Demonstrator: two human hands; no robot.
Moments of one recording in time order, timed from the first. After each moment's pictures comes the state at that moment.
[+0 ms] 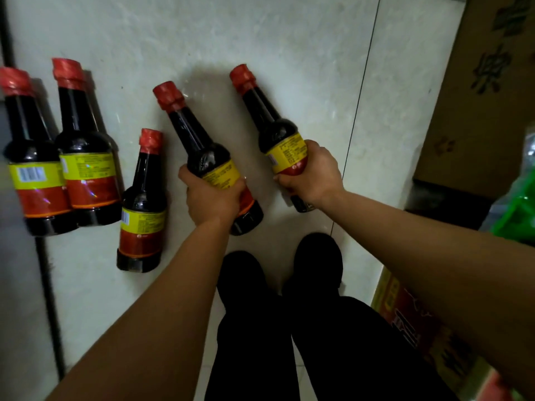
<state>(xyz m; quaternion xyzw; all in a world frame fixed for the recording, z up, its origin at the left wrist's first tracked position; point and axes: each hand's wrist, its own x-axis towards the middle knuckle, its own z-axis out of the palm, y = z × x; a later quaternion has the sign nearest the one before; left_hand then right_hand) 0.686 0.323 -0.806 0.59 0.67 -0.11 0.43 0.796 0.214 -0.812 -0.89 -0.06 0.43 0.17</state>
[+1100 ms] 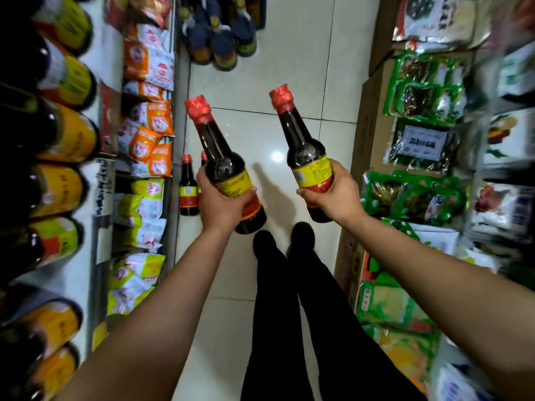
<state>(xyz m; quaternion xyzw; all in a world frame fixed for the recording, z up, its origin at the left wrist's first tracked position) 0.663 0.368 -0.354 0.65 0.56 0.01 0.51 0.790 0.210 -0.349 -0.87 -0.07 0.34 0.34</state>
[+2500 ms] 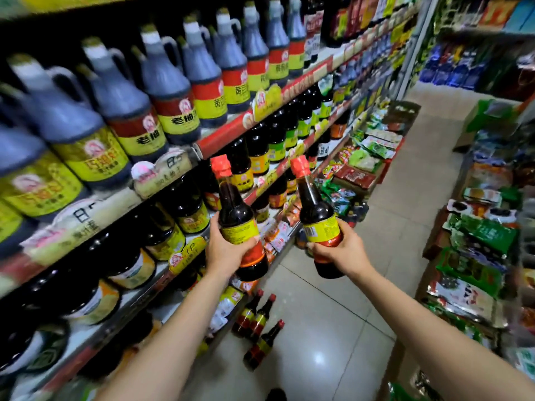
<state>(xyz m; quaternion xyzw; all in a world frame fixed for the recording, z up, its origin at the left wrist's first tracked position) 0.572 0.391 0.010 0.60 0.57 0.35 0.43 0.781 0.292 -0.007 -0.75 -0.37 0.29 0.46</state>
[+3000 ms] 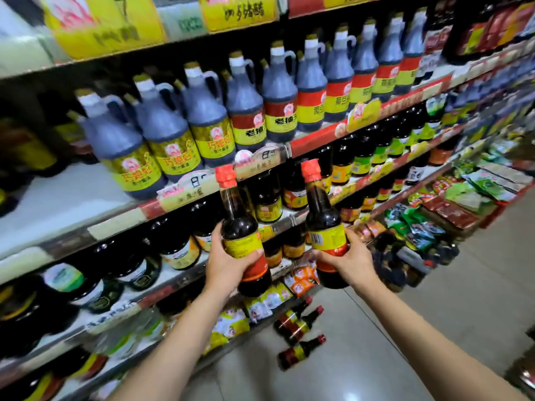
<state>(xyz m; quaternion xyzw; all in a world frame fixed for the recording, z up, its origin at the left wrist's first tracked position) 0.463 0.330 0.034 0.49 0.65 0.45 0.37 0.696 0.320 0.019 -0.65 -0.52 0.36 0.43</state>
